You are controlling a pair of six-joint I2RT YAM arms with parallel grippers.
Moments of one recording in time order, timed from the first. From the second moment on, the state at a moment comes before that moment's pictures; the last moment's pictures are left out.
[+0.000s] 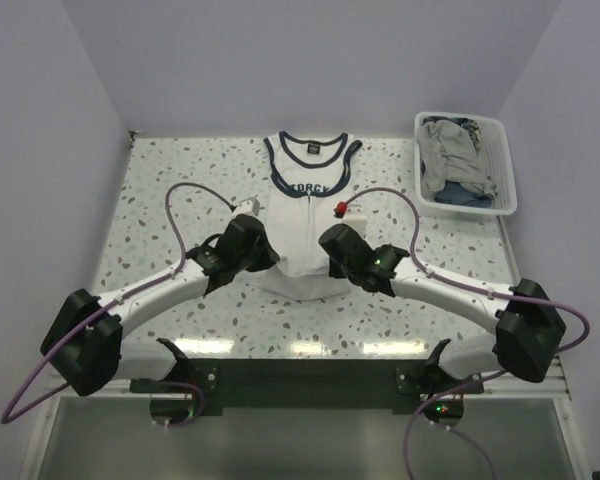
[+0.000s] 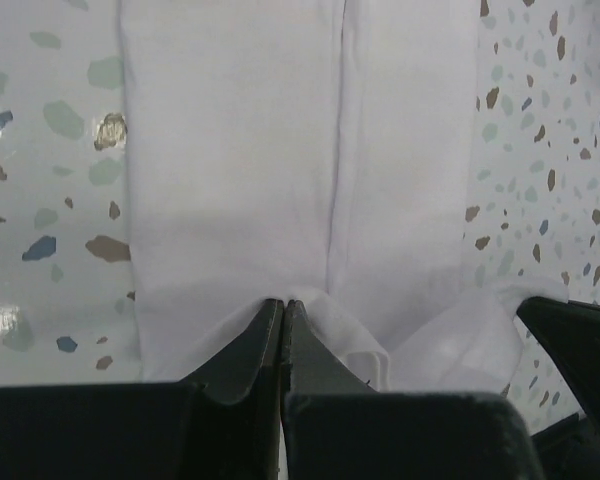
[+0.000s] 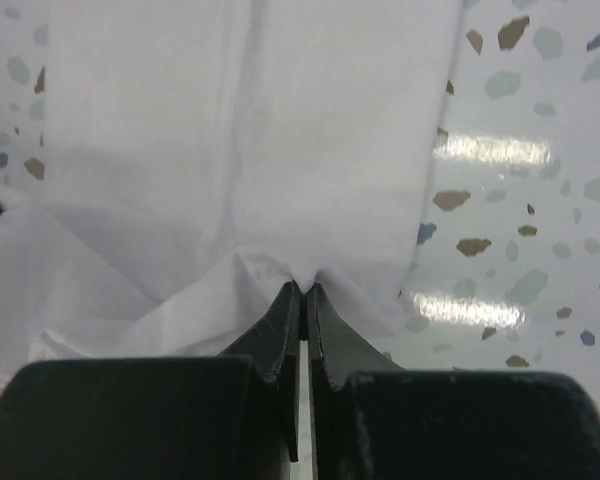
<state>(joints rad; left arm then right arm) -0.69 1.24 0.71 -0.21 -0.13 -0.82 0.93 1.33 0.90 -0.49 0.48 0.75</state>
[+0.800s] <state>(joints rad) -0.41 1.94 1.33 0.00 0.02 -0.66 0.59 1.87 1.40 -0.31 0.37 0.53</state>
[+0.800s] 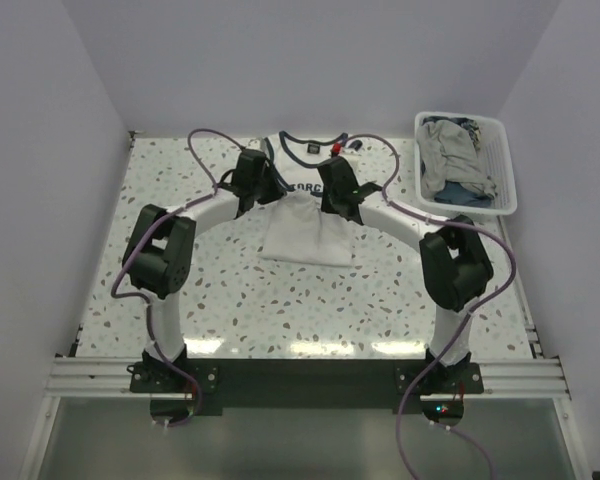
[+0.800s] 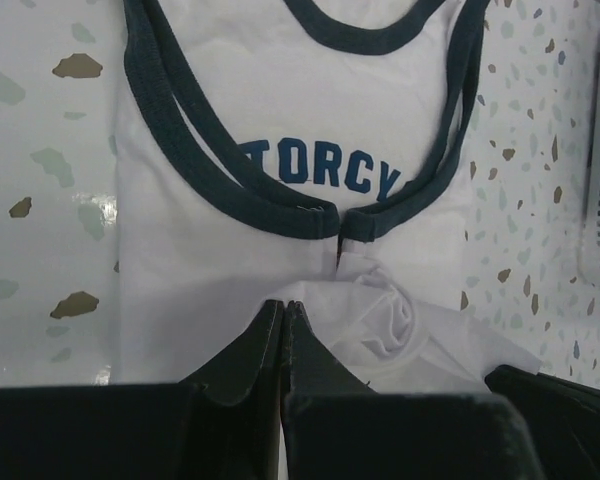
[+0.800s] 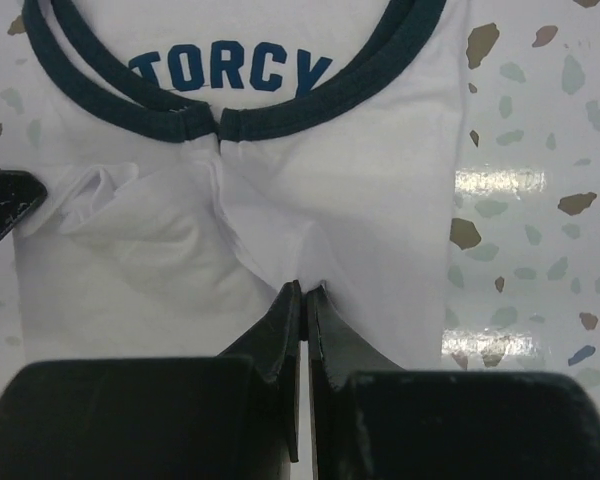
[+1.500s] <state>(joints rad) -0.33 2.08 1.42 0.02 0.10 -0.63 0.49 1.99 1.50 -0.37 0.35 0.53</state>
